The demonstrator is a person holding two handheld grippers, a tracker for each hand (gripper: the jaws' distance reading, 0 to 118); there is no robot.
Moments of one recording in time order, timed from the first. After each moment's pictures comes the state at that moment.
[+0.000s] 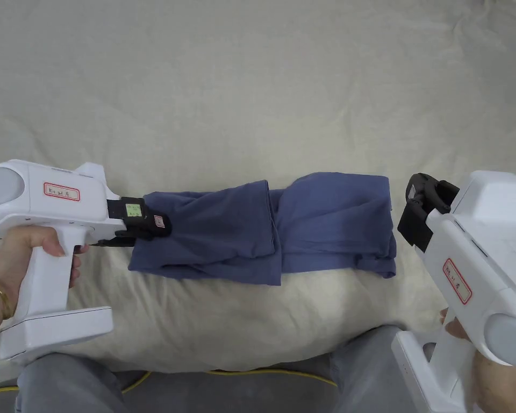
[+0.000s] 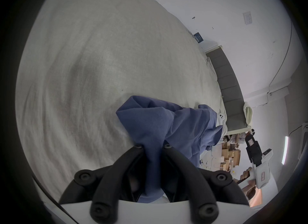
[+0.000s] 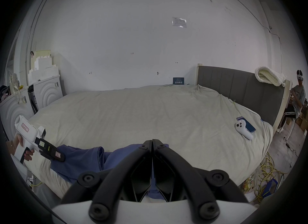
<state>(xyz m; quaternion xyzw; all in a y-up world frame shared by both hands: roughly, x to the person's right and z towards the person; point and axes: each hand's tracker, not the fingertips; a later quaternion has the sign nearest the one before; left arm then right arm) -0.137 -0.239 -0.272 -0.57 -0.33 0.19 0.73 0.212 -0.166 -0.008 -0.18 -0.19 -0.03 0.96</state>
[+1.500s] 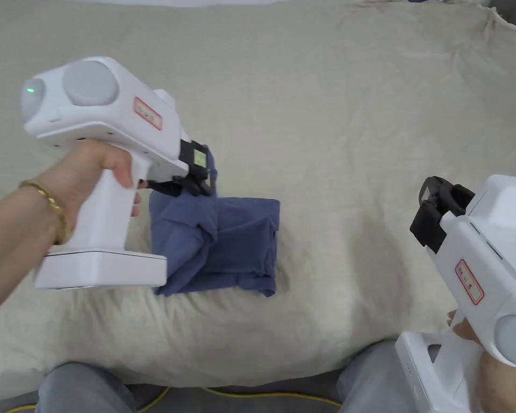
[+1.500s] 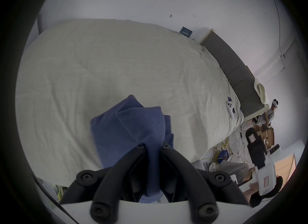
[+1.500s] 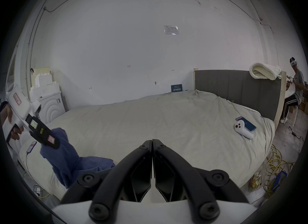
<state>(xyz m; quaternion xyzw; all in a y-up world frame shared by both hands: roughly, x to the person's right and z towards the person) -0.023 -0.102 -0.238 -0.53 -0.31 0.03 0.79 0.233 -0.151 0.020 -0.13 -0.20 -0.08 0.97</state>
